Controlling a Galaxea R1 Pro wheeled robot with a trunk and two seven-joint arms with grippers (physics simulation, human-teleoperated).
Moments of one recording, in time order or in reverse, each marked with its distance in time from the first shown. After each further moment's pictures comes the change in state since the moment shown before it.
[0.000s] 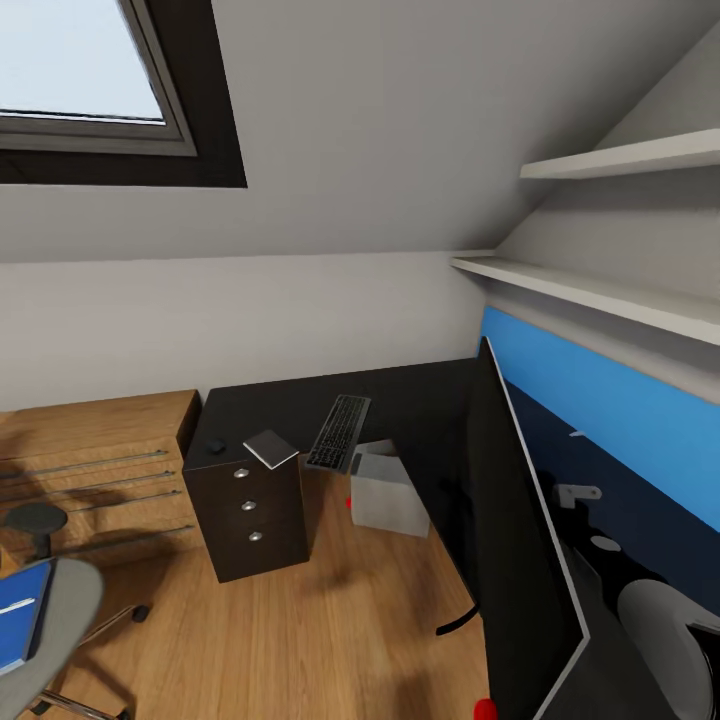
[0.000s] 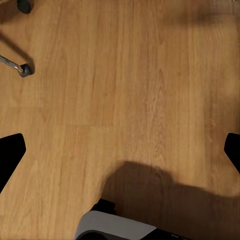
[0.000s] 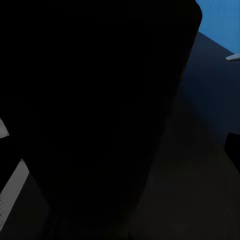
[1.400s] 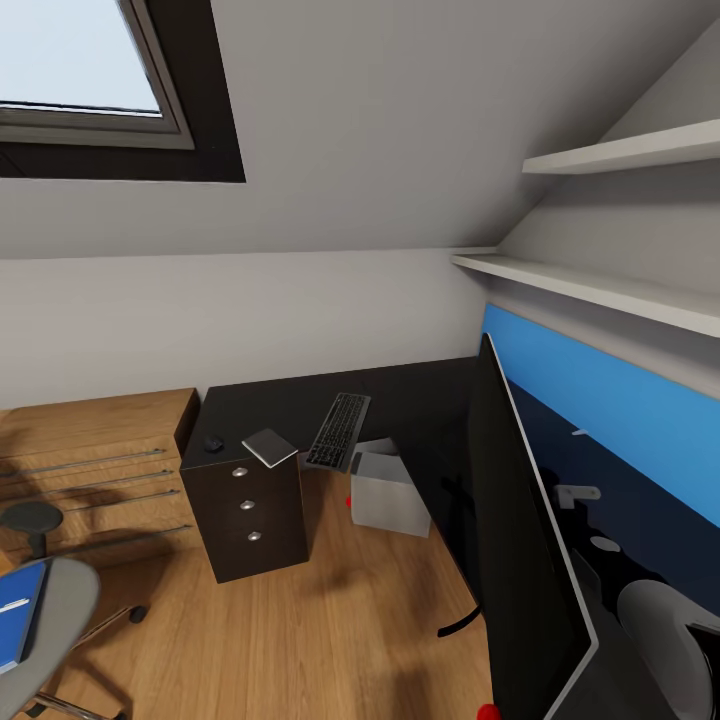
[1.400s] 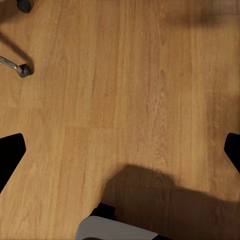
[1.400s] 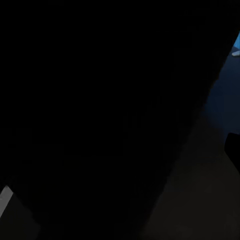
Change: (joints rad) left arm 0.000 0.005 0.008 0.000 0.000 0.000 -0.003; right arm 0.000 0.001 0.000 0.003 0.001 0.000 0.005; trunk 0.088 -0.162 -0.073
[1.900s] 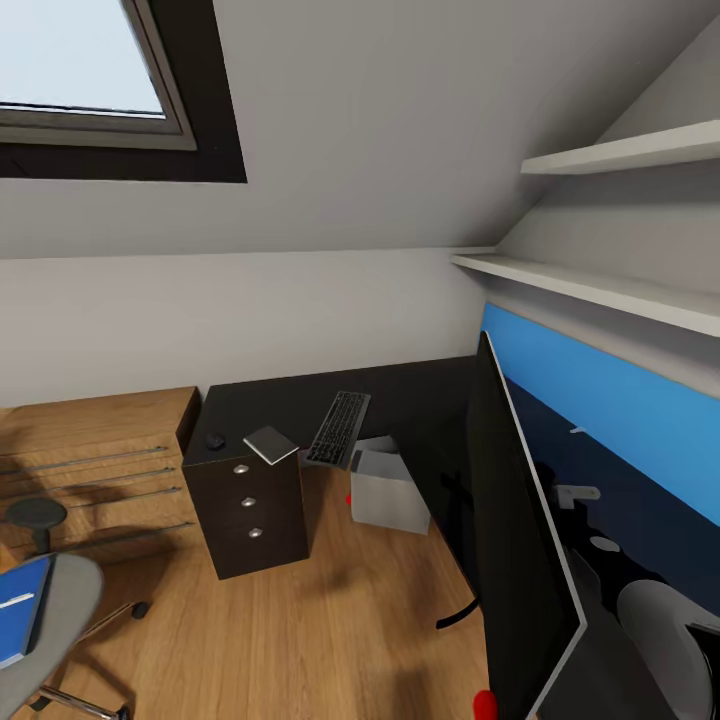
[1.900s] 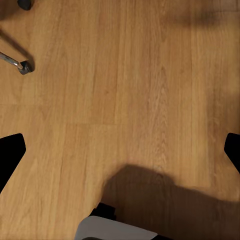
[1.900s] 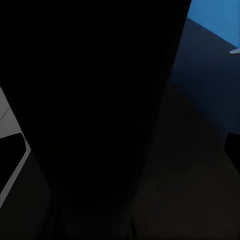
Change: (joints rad) left arm 0.000 0.000 0.000 0.000 0.000 0.000 -0.002; right arm 0.000 0.000 0.001 0.000 0.000 -0.001 0.000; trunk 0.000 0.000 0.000
